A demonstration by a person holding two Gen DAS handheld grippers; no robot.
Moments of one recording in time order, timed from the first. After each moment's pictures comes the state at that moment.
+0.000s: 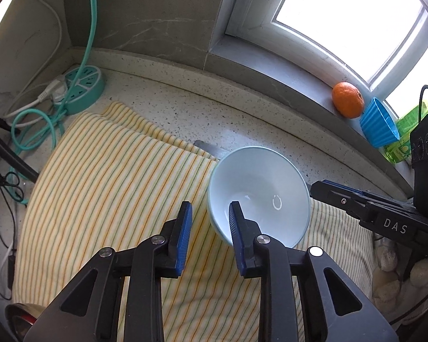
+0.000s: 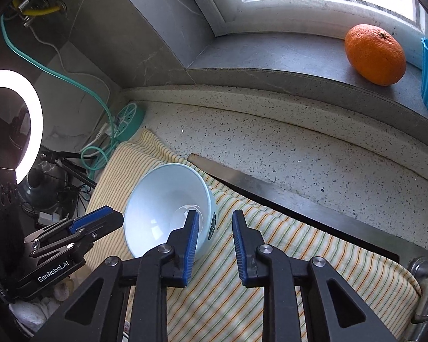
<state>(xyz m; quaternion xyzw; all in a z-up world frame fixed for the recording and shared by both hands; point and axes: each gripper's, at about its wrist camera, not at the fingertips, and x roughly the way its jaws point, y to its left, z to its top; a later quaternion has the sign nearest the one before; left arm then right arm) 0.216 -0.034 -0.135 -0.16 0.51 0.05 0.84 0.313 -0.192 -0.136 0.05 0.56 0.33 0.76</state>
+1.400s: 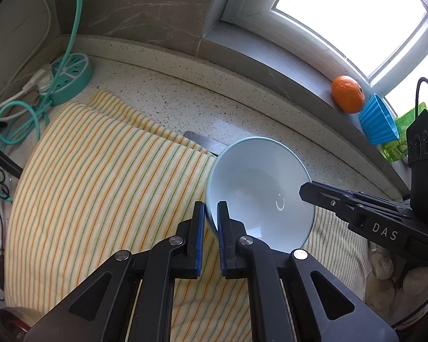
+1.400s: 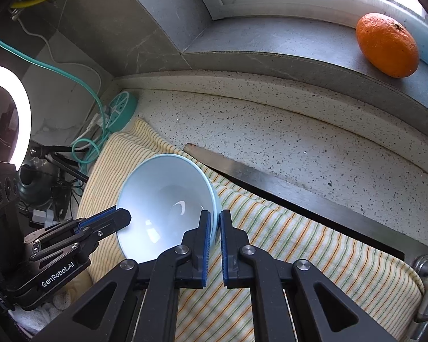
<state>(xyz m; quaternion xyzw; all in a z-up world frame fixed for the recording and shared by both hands) 0.228 -0.035 -0.145 -0.18 0.53 0.03 0.83 0.317 -0.177 -0.148 0.03 0.58 0.32 0.75</state>
